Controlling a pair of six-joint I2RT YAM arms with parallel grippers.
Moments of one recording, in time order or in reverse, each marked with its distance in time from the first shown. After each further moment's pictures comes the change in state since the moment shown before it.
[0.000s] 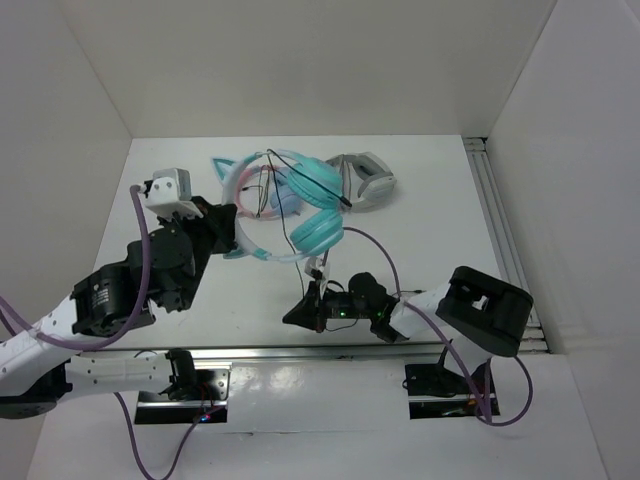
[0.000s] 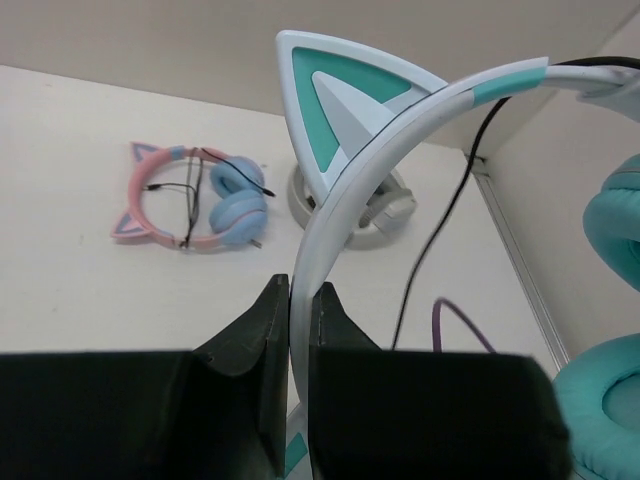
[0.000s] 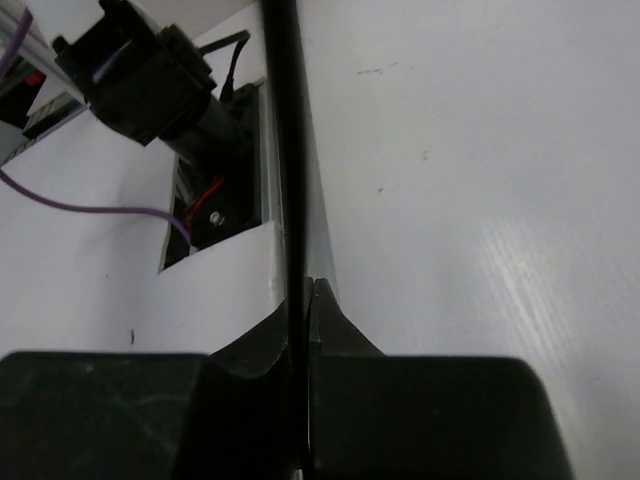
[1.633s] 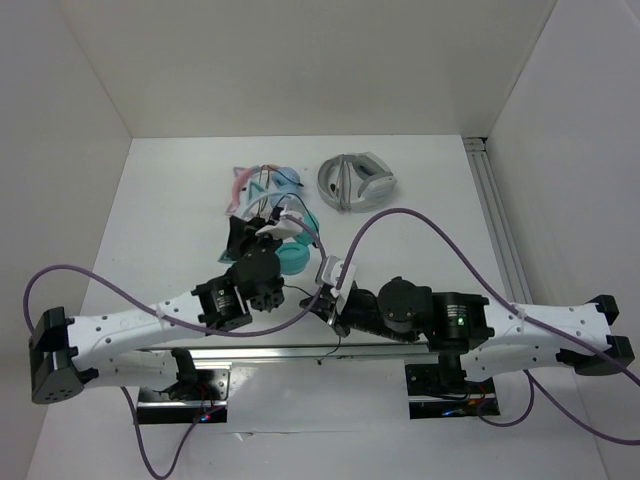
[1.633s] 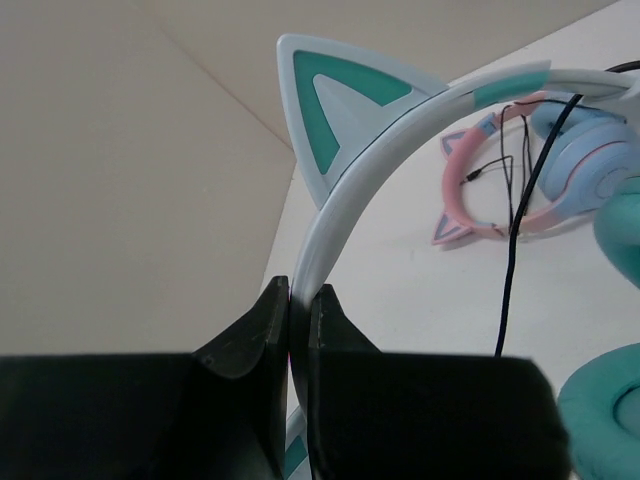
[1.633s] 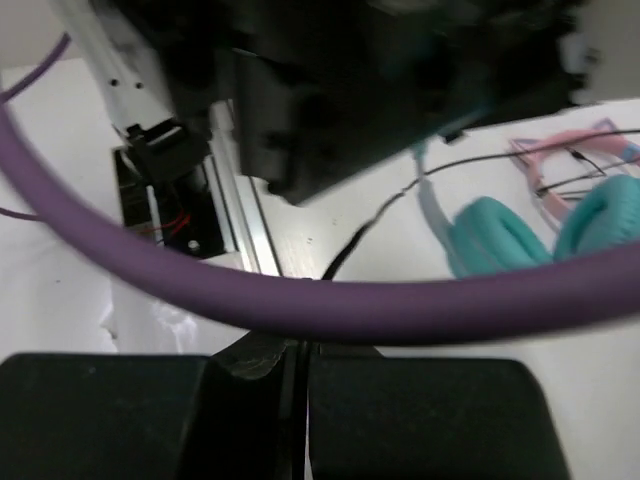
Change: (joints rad) left arm 0.065 0.296 -0.427 0.784 -0.449 1.078; right arm 0.501 -0.640 0.584 -1.318 0.751 -0.418
